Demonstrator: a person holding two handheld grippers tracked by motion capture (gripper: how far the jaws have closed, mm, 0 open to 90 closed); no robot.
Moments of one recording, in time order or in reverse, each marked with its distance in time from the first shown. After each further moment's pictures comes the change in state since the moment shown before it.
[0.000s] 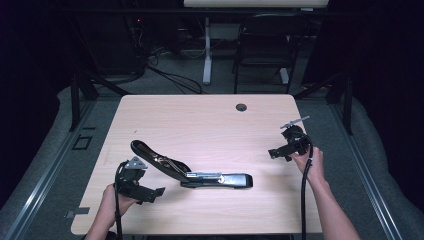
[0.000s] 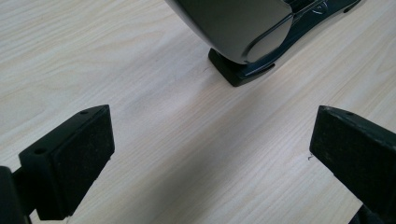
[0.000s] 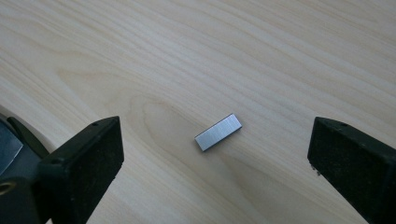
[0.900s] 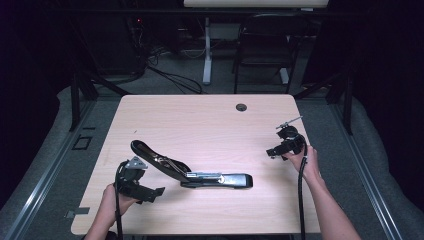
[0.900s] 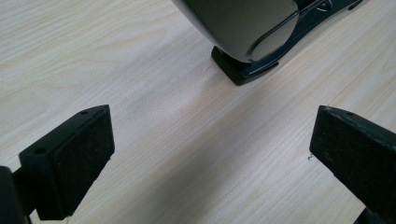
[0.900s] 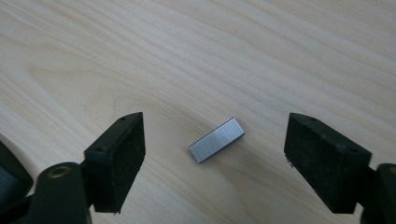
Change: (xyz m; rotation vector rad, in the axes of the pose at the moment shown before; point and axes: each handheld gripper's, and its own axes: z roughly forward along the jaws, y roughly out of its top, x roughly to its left) left arm 0.001 0.000 0.001 0.009 0.009 0.001; right arm -0.003 0.005 0.024 0.069 0.009 0.016
